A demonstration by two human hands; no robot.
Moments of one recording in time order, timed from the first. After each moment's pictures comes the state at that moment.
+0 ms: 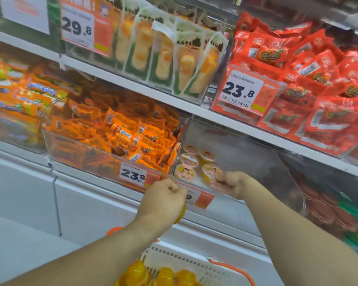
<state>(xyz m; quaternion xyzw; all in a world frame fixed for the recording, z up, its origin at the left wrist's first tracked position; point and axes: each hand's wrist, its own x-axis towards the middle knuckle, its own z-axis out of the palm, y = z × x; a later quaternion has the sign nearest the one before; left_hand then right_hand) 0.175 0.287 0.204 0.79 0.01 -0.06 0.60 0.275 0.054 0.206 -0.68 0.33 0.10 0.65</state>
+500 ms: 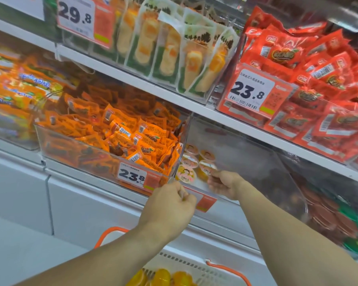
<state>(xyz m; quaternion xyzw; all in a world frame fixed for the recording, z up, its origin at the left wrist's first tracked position) 0.178 0.283 0.201 0.83 -0.06 -0.03 0.56 0.301 0.053 0.183 -0.72 0.33 0.05 0.61</state>
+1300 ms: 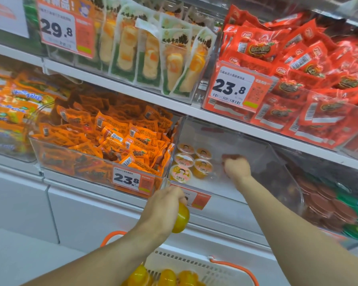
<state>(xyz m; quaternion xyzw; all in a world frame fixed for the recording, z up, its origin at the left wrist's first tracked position) 0.174 0.277 0.206 0.73 0.05 -0.16 0.67 0.293 0.041 0.210 -0.85 0.26 -0.16 0.44</state>
